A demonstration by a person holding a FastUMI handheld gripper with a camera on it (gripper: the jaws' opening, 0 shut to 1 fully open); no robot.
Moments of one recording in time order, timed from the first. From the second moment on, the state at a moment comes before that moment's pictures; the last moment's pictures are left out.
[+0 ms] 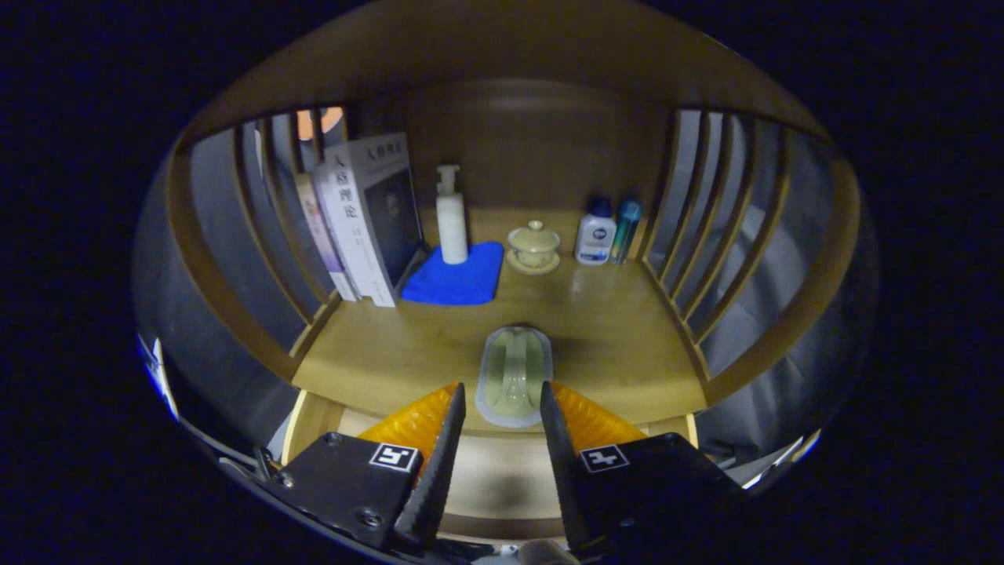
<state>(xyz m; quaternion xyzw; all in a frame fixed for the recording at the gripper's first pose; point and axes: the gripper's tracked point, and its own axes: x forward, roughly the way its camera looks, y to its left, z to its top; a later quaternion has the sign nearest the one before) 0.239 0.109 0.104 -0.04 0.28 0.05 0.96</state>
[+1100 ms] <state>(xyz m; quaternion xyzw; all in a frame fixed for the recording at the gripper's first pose) 0.047 0.092 -0.058 0.02 0.08 0.04 1.00</state>
